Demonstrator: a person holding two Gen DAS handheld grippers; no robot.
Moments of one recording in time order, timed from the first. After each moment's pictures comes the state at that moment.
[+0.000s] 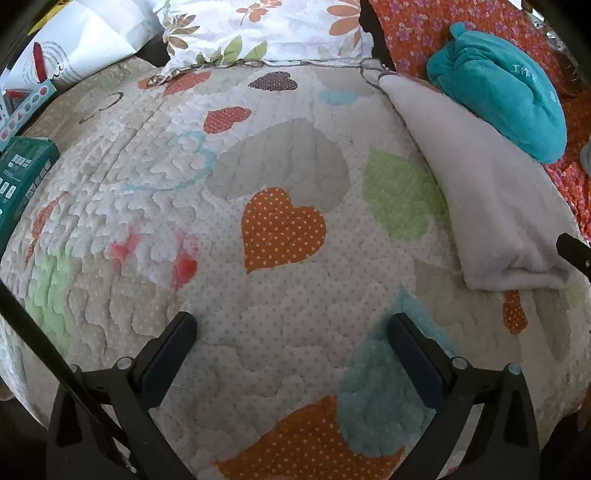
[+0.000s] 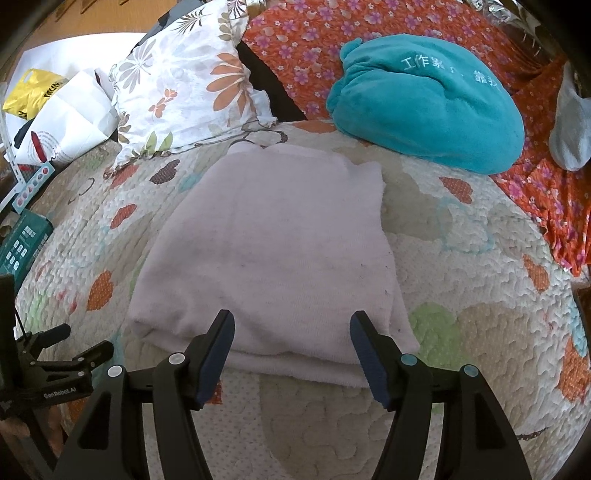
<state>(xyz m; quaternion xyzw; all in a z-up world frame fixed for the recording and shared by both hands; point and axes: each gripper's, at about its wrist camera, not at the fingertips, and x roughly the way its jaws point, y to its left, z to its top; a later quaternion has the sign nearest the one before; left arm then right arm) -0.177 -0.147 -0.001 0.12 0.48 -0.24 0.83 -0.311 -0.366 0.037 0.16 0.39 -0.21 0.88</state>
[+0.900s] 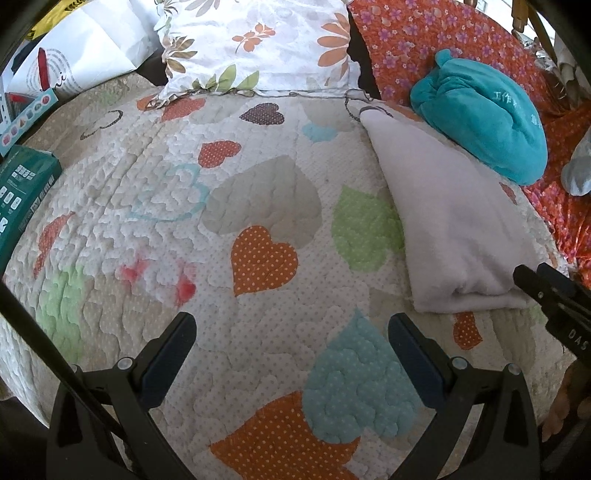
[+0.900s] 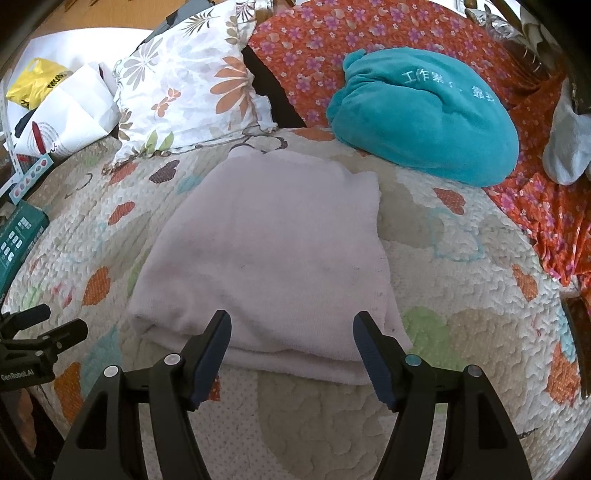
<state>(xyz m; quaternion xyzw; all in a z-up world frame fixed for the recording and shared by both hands) -0.190 -0.148 0.035 0.09 0.46 -0.27 0.84 -0.313 -0.357 0.042 0.13 0.39 -0.22 0.88</state>
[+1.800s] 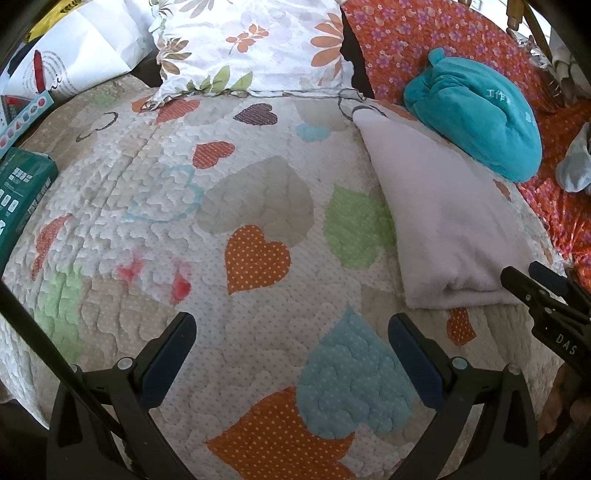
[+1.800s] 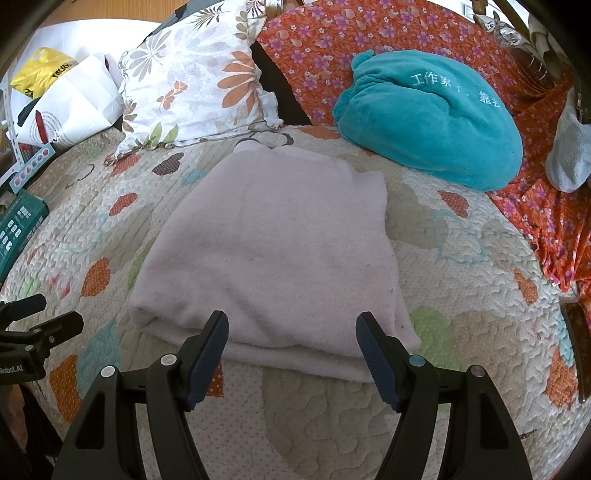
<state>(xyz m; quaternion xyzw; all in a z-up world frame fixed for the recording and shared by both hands) -0.194 -0.151 0.038 0.09 0.46 -0.27 0.84 -0.310 -0.353 0.039 0.12 0.40 -0.22 0.88</state>
